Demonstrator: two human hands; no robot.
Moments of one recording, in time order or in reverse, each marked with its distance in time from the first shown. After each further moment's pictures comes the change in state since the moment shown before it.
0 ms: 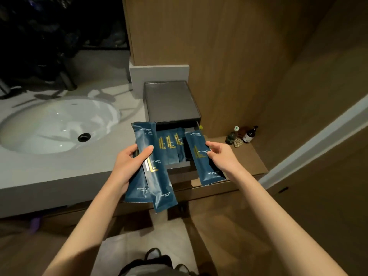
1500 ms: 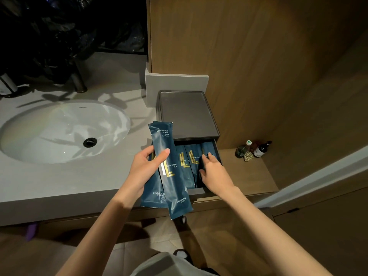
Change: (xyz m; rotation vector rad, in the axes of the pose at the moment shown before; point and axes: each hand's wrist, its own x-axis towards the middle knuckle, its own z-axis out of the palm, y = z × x) left_hand 0.064 0.010 0.000 -0.043 -0.010 0.052; right_hand 0.065 -0.013 0.067 -0.772 -0.096 -0.235
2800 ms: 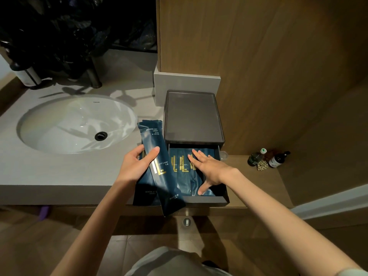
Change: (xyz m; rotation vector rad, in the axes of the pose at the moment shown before) left_hand 0.006 -0.001 0.009 -0.001 0.197 0.012; right_hand 0.067 0.021 -0.022 -0.373 -0.490 -0.484
